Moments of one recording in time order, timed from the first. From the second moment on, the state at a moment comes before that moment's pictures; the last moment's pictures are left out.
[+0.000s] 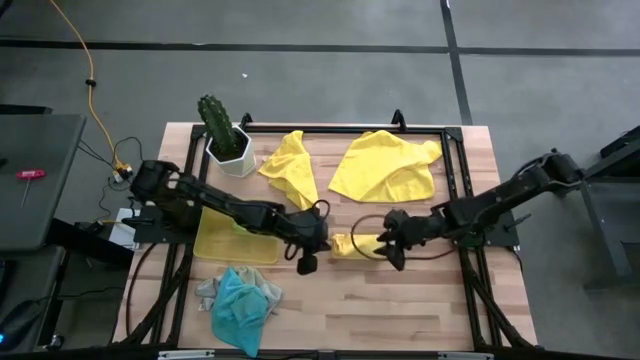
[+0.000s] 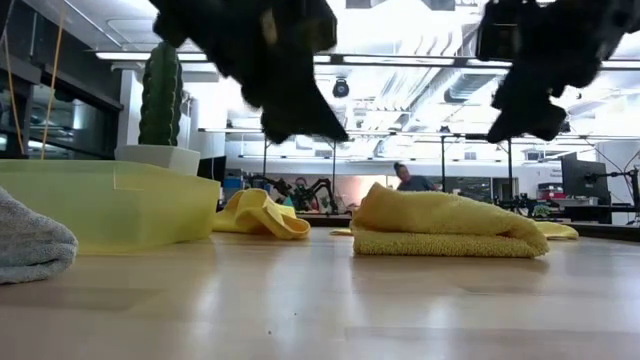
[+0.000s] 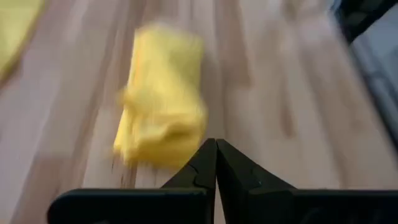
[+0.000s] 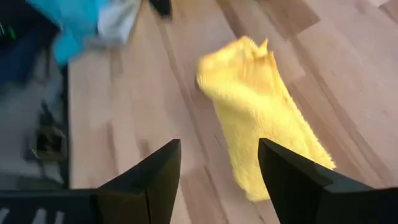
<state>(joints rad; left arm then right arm) -0.06 1.73 1.02 0.03 0.01 -0.24 0.34 1.14 0.60 -0.22 0.13 0.75</state>
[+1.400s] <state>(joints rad) -0.02 1.88 1.19 -0.08 -0.02 -0.20 0.39 1.27 0.57 -0.27 0.09 0.70</state>
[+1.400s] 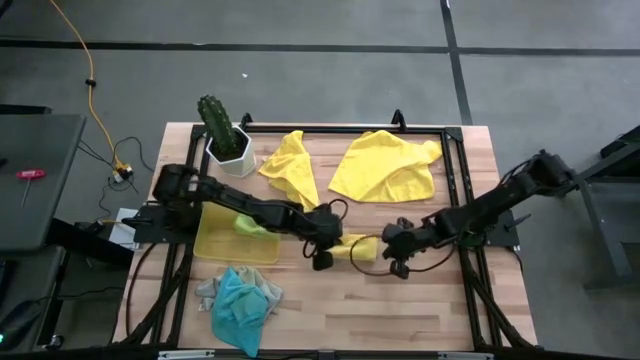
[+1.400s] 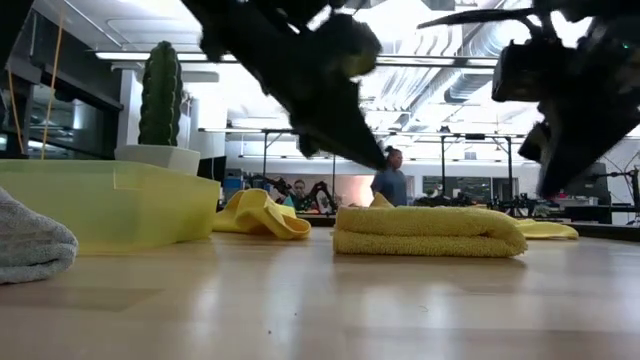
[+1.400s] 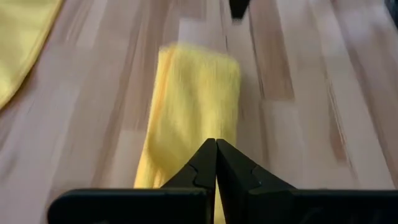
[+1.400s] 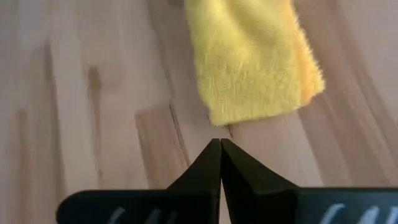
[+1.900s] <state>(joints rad) -0.01 1.68 1.02 0.01 0.09 -0.06 0.39 1.17 0.57 -0.33 0.20 0.94</state>
